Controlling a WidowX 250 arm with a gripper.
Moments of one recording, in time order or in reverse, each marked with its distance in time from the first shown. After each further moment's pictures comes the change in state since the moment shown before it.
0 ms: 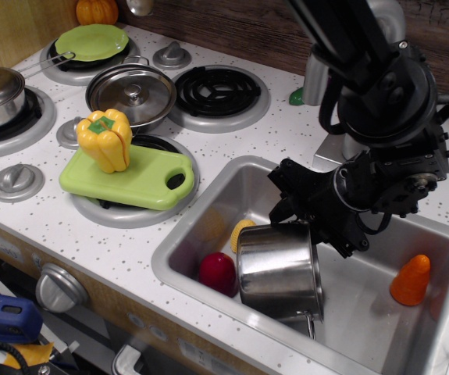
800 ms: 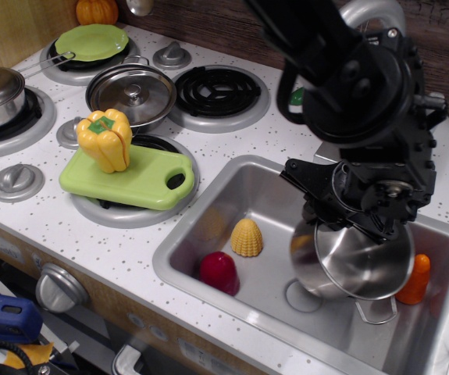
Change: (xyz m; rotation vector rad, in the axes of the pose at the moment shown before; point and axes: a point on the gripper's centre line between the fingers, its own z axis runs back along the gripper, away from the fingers) arm 0.014 -0.003 0.021 -0.186 -0.286 0.154
